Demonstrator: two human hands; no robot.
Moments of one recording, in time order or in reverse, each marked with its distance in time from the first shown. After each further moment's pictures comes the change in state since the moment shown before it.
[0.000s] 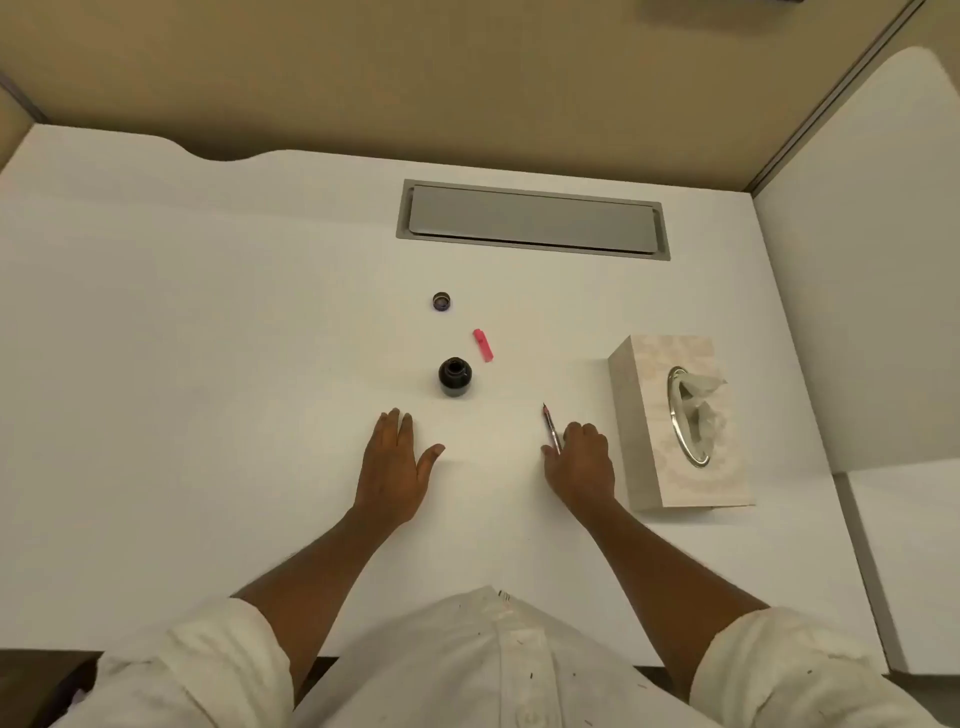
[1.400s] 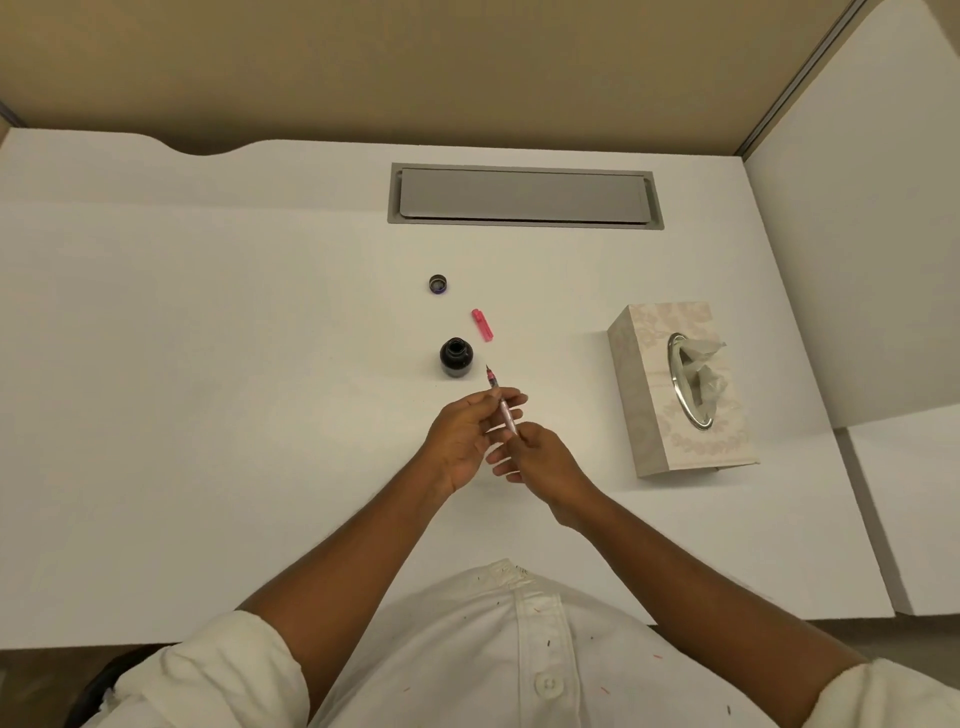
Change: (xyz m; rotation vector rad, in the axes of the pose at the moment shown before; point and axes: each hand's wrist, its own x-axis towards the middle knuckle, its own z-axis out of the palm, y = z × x) left_hand 0.004 0.095 -0.031 -1.485 -0.459 -0.325; right_hand -0.071 -0.064 -0.043 0.934 -0.444 0.118
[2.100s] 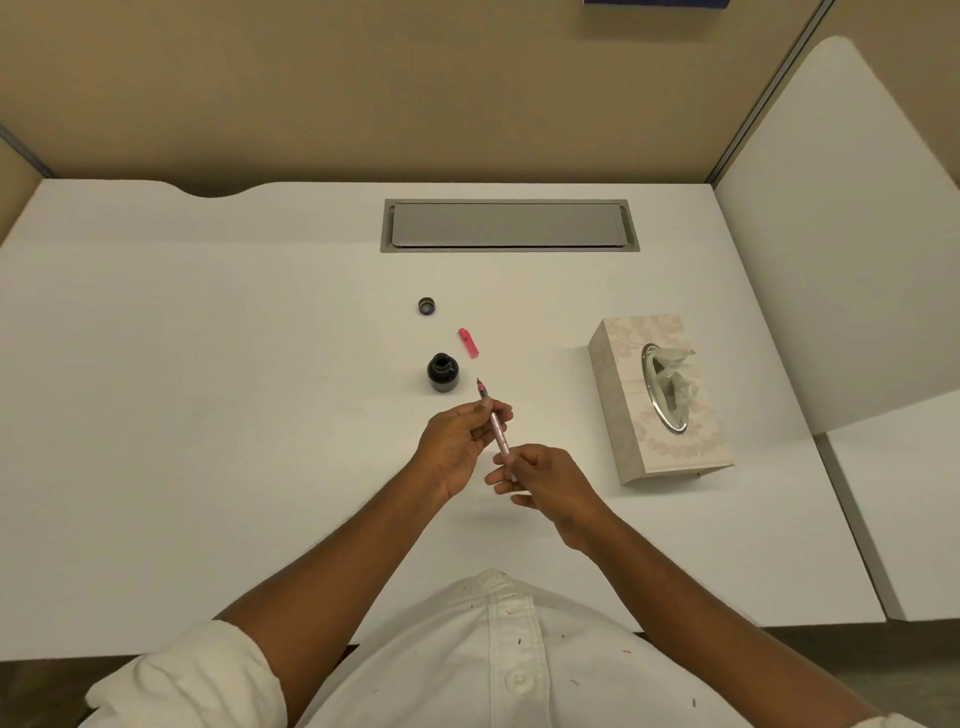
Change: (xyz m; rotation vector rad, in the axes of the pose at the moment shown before) left_hand -0.015 0.000 0.026 -0.024 0.115 0.090; right_hand -0.032 0.013 -0.028 0.135 -0.037 -0.017
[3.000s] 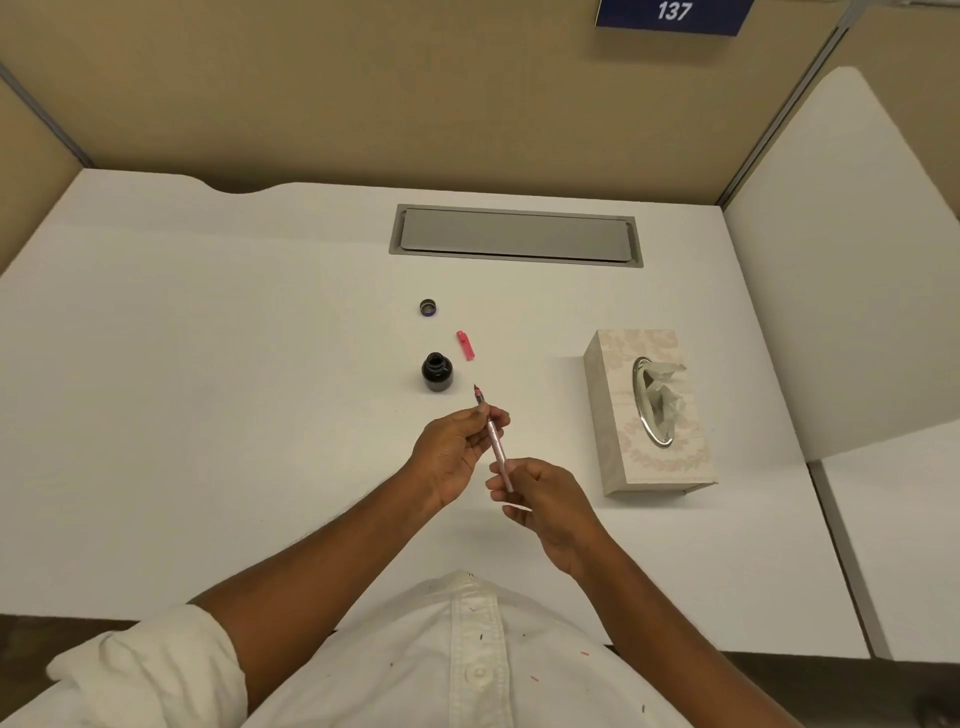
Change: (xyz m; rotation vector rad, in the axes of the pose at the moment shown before) left_hand -0.021 -0.008 0.024 -0.066 0.036 0.035; right_hand -0.015 0.015 -0.022 0.208 -0.012 0.011
